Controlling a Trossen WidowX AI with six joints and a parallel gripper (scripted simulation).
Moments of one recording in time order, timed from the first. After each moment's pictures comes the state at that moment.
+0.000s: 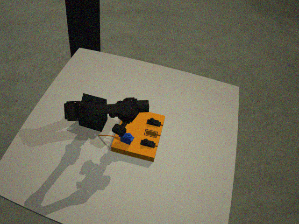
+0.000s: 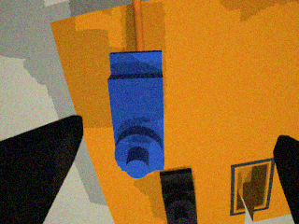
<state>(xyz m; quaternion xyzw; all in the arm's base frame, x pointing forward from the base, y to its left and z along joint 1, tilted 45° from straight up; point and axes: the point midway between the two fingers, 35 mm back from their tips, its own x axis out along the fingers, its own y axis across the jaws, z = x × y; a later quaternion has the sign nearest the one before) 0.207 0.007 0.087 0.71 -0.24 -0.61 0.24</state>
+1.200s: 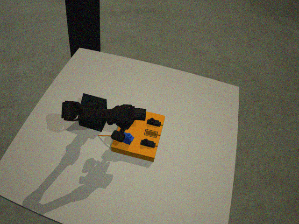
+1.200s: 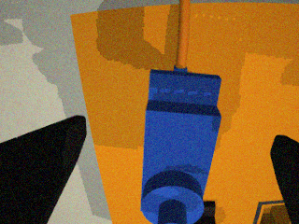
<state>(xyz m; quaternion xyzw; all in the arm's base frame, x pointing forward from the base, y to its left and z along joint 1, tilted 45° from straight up) 0.209 -0.033 0.074 0.70 -0.24 -0.61 0.30</state>
